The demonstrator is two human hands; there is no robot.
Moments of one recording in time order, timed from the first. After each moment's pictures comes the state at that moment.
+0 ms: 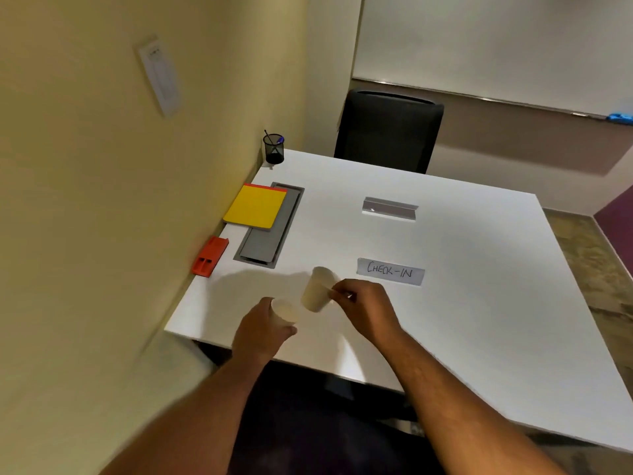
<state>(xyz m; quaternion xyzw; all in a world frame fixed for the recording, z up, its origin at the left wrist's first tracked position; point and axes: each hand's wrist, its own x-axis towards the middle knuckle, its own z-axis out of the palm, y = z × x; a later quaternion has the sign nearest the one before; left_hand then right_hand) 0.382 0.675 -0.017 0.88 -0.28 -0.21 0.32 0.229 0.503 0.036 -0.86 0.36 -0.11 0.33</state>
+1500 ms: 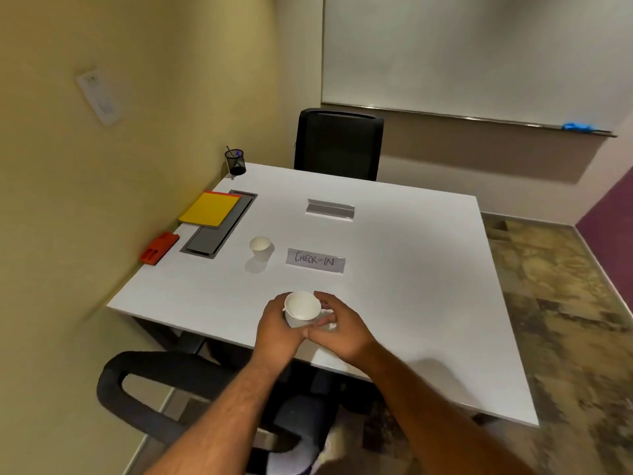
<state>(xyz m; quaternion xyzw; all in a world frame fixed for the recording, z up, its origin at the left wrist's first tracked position) 0.079 0.570 0.028 0.79 -0.24 -0.22 0.52 -0.039 0.452 0.039 -0.78 0.28 -0.11 0.55</state>
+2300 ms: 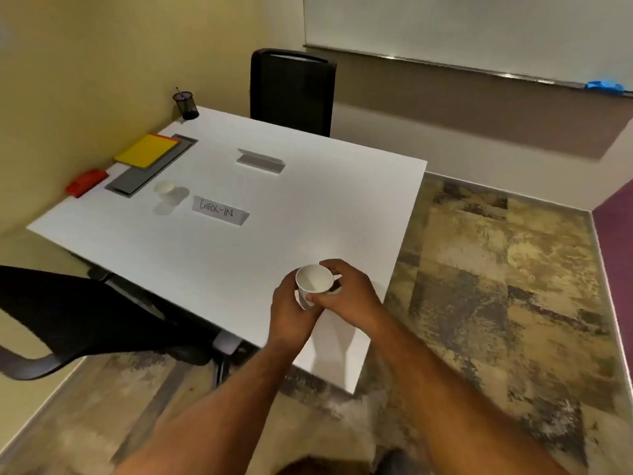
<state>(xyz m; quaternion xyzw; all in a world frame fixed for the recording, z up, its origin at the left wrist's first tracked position) -0.268 0.277 0.003 0.79 -0.22 -0.12 0.56 -0.329 0.138 0.014 -0.82 0.27 -0.09 0.49</state>
